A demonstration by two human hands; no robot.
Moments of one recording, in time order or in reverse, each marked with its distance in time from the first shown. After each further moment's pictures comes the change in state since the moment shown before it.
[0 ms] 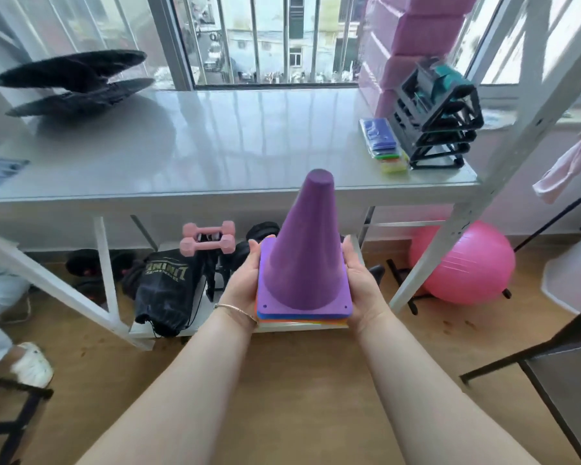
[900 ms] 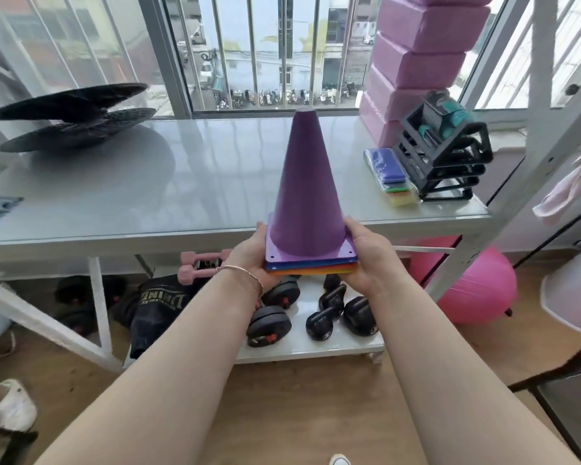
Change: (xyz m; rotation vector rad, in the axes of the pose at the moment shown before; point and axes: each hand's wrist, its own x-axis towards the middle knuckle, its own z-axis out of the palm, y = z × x) left_hand 0.025 0.101 0.064 -0.032 0.082 -0.069; right_hand 0.030 -0.073 0.096 -0.230 0.174 -0.305
